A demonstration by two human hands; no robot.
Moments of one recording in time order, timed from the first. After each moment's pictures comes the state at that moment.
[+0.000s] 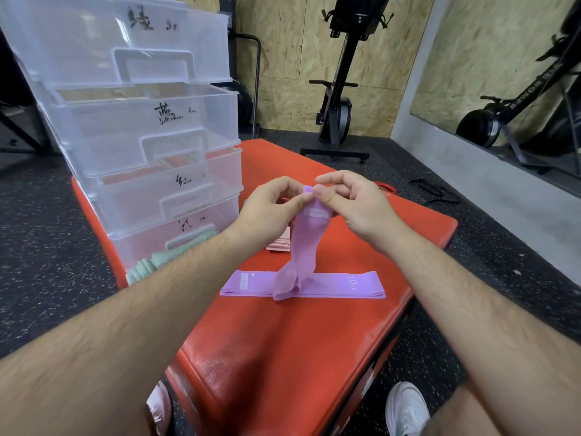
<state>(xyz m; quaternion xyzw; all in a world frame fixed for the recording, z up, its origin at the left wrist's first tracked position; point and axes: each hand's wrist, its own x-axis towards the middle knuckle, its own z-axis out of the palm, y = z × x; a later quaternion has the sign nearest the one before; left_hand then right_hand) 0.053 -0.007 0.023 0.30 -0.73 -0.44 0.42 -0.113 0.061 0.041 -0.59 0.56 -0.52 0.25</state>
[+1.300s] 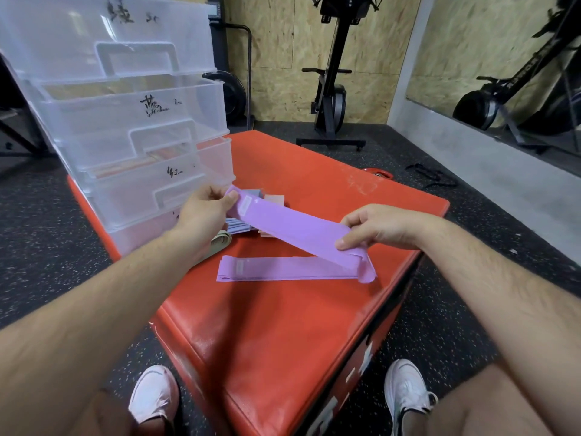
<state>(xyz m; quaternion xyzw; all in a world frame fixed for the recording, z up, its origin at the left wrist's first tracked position) 0.113 -0.030 -0.005 0.47 -0.57 -0.49 0.47 -0.174 0.096 0.024 -0.59 0.64 -0.21 0.44</state>
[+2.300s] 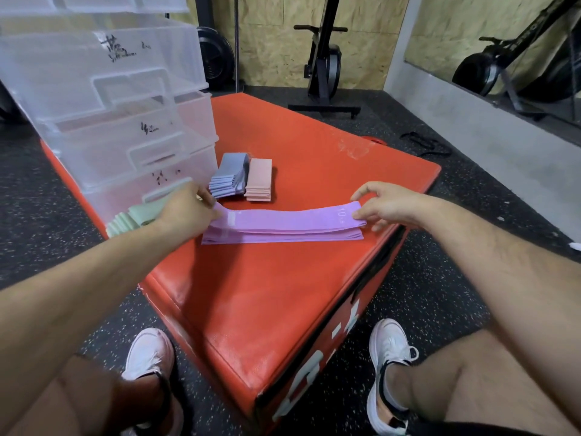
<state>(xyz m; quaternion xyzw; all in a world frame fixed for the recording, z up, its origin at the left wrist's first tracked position) 0.131 -0.020 -0.059 0.56 -0.72 -0.28 0.29 -0.217 0.110 -0.023 -0.46 0.76 -0.26 0.38</state>
